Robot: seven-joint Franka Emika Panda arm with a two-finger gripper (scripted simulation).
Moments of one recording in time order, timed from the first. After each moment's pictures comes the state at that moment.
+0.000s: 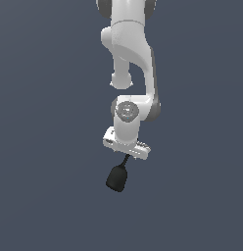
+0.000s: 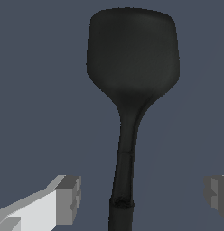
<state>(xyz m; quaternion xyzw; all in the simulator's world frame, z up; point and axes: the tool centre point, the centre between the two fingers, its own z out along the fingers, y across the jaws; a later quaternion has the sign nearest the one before) 0.032 0.018 0.053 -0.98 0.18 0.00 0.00</state>
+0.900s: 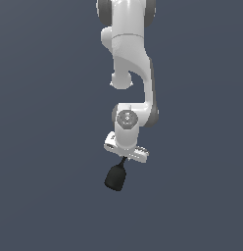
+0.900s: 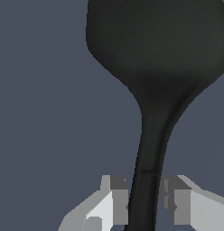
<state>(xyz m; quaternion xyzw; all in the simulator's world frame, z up) 0.033 0.019 0.017 -0.98 0.18 0.00 0.00</state>
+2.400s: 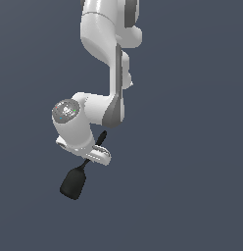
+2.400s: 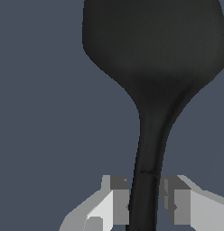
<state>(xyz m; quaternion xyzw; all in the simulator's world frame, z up) 0.074 -0.138 0.097 -0.98 0.18 0.00 0.00</state>
